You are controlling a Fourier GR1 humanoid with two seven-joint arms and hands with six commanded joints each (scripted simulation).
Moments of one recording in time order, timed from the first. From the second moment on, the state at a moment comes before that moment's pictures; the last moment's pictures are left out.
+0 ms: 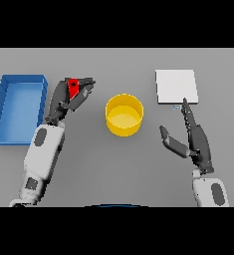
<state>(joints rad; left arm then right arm) -0.52 0.00 0.04 -1.05 -0.11 0.04 -0.15 0.06 -0.07 0.10 -1.67 0.20 -0.02 -0.11</state>
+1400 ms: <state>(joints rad) -0.95 0.26 -0.58 -0.92 -0.92 -0.29 0.05 0.08 -0.05 0.11 -1.71 0.19 -0.01 -0.06</state>
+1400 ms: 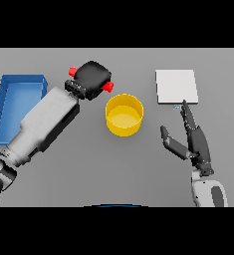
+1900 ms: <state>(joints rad) -1.11 0.25 -0.78 -0.79 -1.13 -0.34 -0.12 0.08 -0.04 0.11 -1.70 0.22 -0.05 -0.08</state>
